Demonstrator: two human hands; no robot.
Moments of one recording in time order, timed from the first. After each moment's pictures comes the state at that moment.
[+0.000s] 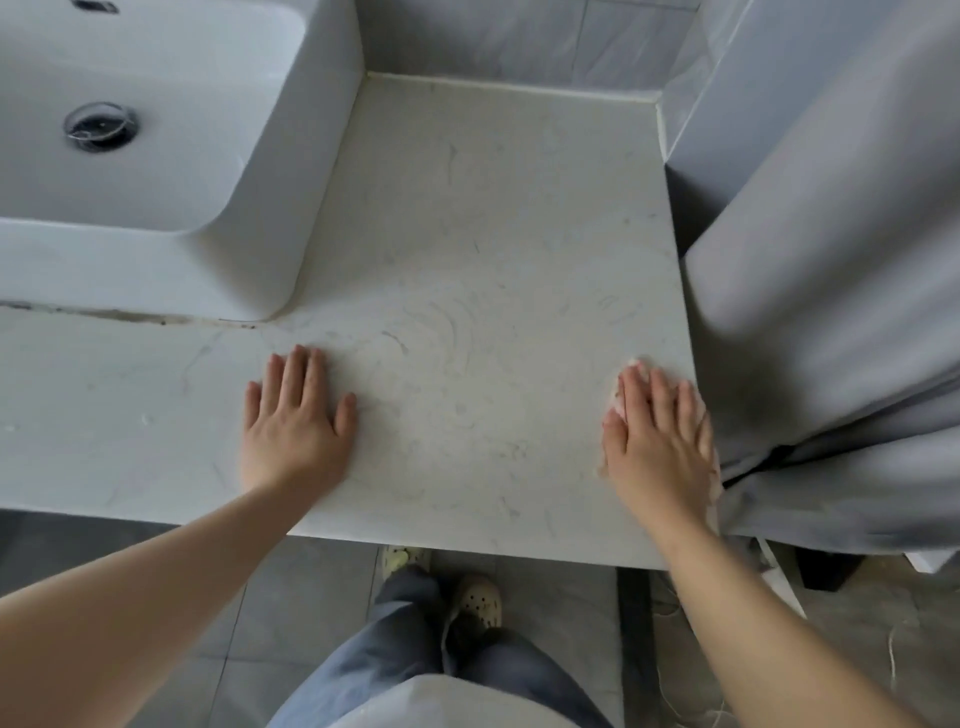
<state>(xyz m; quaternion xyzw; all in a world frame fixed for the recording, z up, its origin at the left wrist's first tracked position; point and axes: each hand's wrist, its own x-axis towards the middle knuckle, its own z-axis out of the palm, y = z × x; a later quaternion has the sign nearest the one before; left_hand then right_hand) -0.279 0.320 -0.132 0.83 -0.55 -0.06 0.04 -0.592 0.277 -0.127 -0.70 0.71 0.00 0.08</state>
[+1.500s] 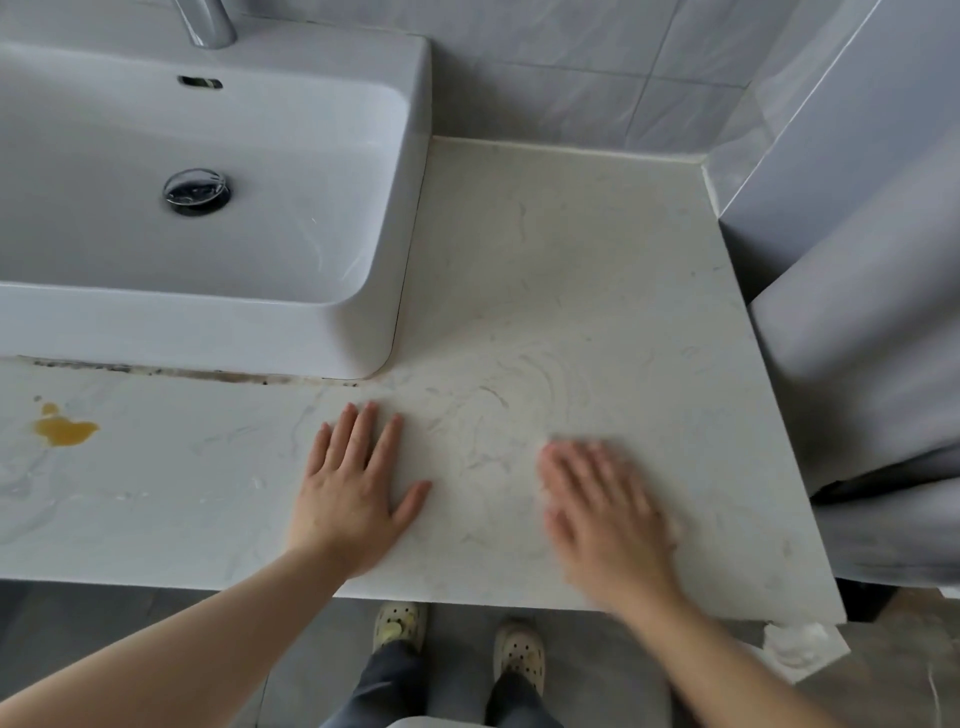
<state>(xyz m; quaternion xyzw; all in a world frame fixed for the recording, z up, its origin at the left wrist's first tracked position) -0.203 0.332 -0.134 0.72 -0.70 -0.04 -0.01 -0.464 0.315 -0.125 -0.83 0.56 0.02 0.05</state>
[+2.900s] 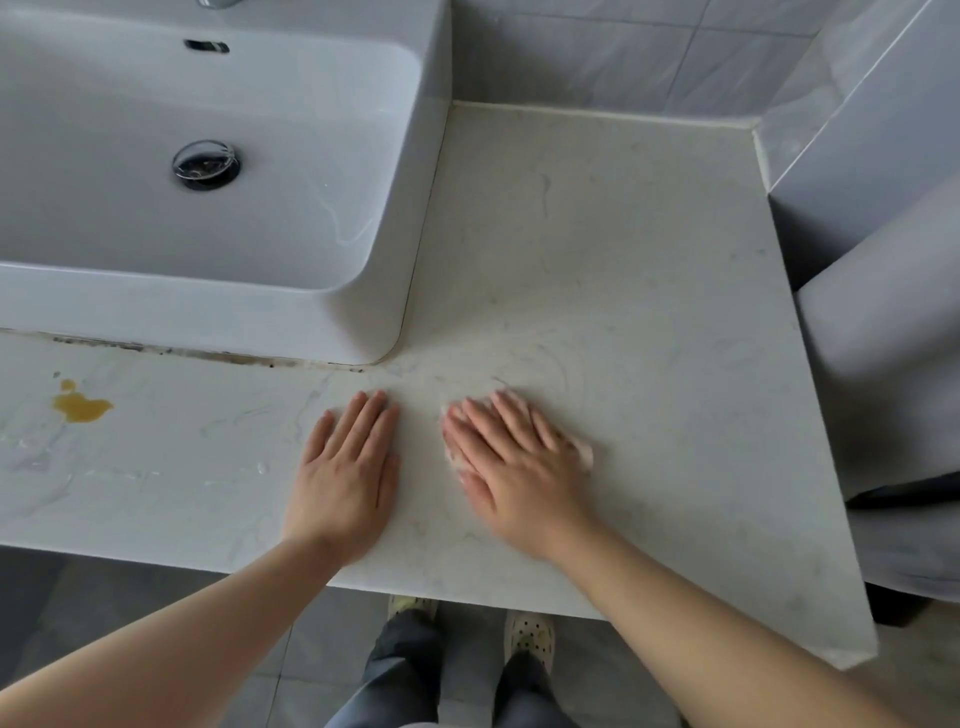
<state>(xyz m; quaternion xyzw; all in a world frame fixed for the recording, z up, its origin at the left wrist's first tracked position) -0.198 0.330 -0.137 0.72 -0.69 -0.04 0.05 -0.397 0.281 -0.133 -0.91 0.41 -0.04 0.08</state>
